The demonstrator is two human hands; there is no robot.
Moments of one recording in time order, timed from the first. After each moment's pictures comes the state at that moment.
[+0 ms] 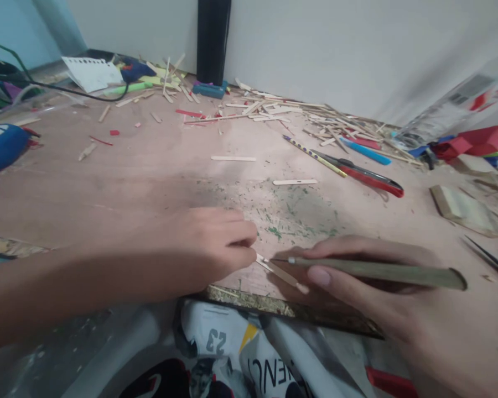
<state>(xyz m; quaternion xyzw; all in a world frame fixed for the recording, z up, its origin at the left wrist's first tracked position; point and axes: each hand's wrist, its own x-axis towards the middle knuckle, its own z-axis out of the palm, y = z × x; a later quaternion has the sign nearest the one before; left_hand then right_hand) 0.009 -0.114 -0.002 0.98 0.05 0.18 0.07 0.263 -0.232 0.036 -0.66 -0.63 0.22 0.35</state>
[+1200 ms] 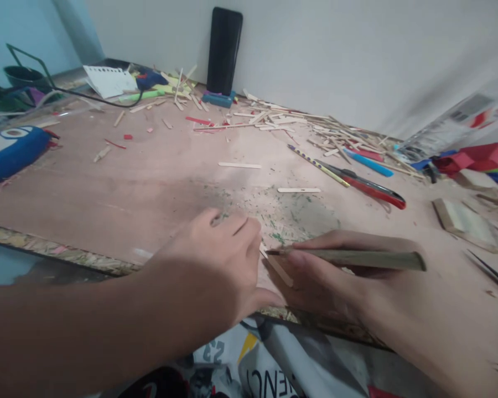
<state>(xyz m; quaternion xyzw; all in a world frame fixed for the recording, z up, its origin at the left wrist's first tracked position) 0.030 -0.156 0.005 0.96 0.23 0.16 -0.06 0.248 -0.215 0.039 -0.67 -0.63 0.21 0.33</state>
